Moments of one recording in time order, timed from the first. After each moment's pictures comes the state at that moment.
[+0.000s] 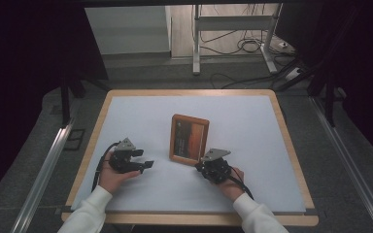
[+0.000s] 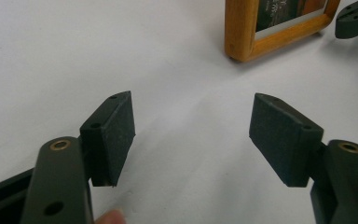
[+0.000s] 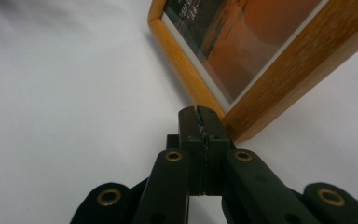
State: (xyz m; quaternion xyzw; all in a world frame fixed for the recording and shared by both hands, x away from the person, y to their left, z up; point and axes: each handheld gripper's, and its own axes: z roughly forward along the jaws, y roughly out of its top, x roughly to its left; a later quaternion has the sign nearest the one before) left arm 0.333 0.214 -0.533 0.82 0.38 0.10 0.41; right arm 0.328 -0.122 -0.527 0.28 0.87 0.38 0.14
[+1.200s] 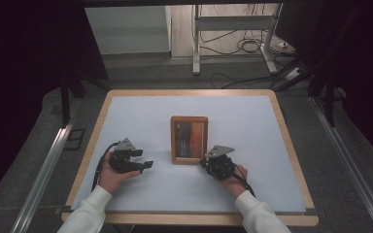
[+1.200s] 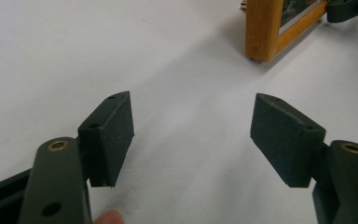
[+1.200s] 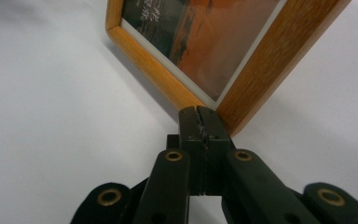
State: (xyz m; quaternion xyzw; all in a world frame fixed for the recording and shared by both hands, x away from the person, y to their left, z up) left arm 0.334 0.215 -0.535 0.82 0.38 0.10 0.41; right arm 0.339 -0.134 -0.529 0.30 0.87 0.37 0.15
